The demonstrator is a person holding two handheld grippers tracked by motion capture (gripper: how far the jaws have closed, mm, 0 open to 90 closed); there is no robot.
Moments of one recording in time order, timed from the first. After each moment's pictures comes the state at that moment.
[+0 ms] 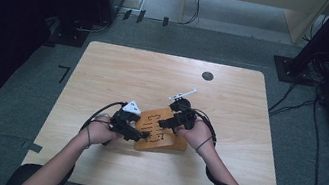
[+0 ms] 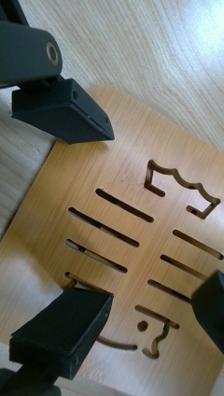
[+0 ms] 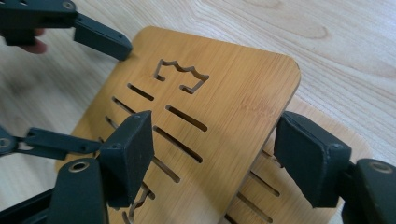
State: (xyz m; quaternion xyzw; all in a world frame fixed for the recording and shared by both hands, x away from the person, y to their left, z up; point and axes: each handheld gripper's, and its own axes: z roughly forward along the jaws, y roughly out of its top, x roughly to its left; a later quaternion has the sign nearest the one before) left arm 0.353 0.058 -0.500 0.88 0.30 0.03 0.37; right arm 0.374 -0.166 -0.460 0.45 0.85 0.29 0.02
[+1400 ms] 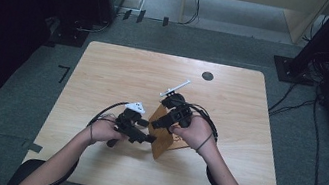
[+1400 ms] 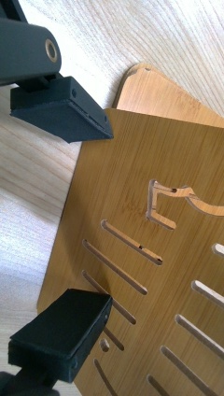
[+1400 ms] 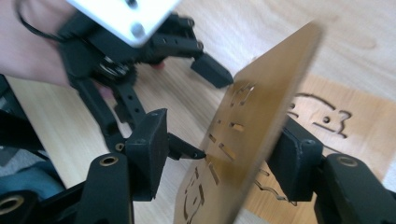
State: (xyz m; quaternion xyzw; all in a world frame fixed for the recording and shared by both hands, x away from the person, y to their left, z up) left arm 0.358 0.044 -0.504 0.87 0.27 -0.07 0.40; right arm 0.347 -0.142 -0.398 0.42 0.87 0.26 -0.03
